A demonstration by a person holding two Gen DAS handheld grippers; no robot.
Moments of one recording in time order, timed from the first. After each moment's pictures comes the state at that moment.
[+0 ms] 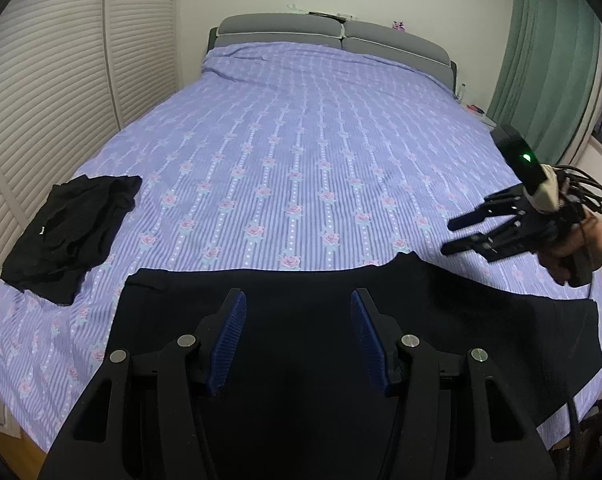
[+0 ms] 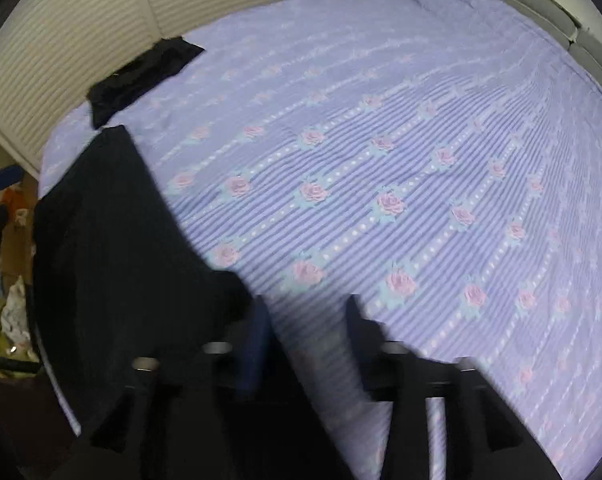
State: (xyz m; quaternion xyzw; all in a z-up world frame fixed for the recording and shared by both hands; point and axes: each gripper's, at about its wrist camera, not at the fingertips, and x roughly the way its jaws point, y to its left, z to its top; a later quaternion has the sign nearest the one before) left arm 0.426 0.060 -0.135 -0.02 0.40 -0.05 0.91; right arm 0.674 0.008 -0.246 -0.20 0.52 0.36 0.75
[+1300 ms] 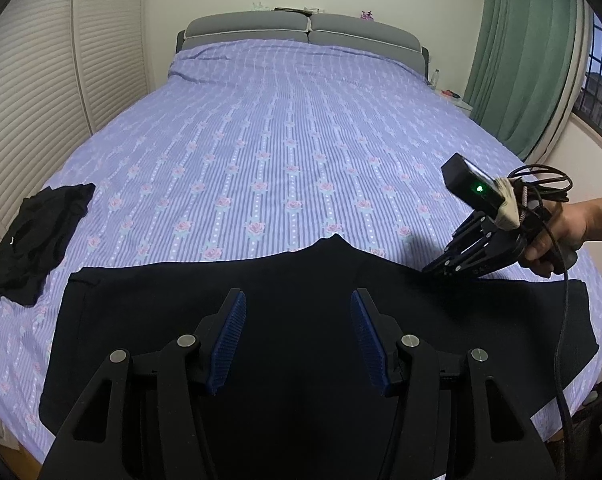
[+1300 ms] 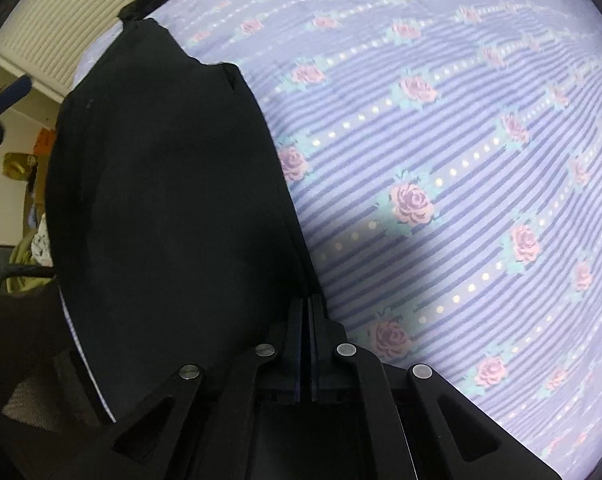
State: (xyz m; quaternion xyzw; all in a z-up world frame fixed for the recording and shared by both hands) left arm 0.419 -0.020 -0.144 0.00 0.40 -0.09 0.91; right arm 0.650 -0.061 -0.307 -0.22 0.62 0.40 0.64
